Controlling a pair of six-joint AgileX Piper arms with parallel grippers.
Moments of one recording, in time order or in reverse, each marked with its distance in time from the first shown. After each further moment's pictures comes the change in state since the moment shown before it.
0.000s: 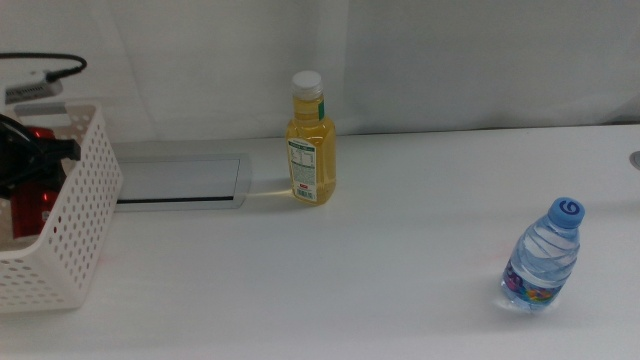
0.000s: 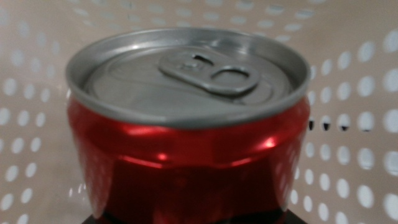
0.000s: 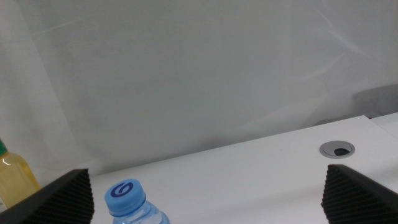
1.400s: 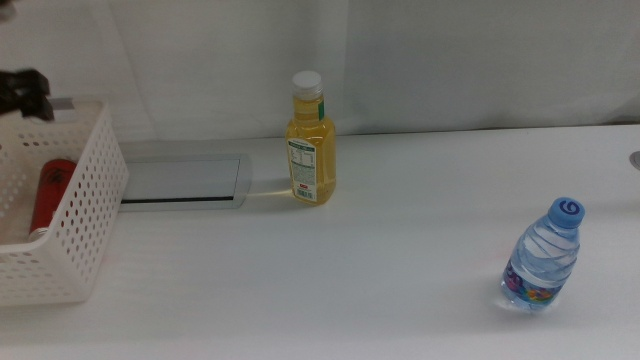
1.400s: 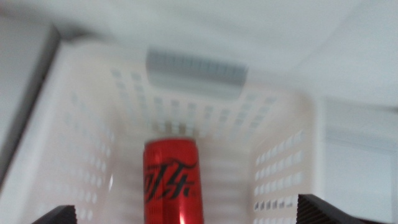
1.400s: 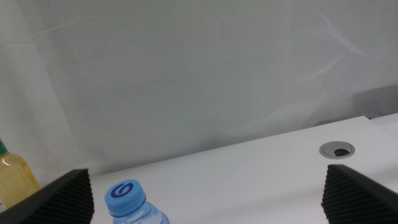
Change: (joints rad) left arm 0.000 -0.184 -0.003 -0.029 -0.084 -0.037; right arm 0.000 0.000 0.000 0.000 0.000 -0.003
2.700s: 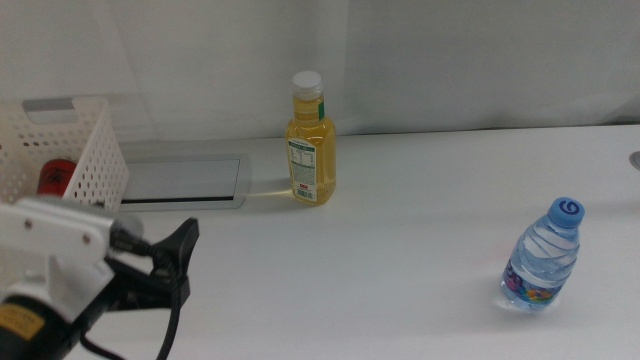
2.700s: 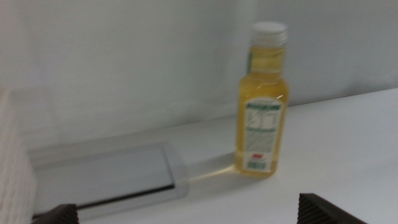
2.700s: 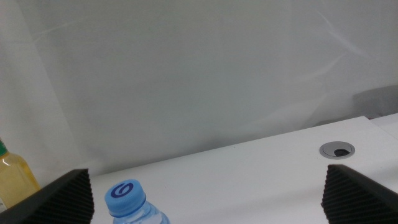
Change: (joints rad) left arm -0.702 -0.751 1.212 -0.365 -1.178 0.299; right arm 0.000 0.000 0.000 0.000 0.000 0.000
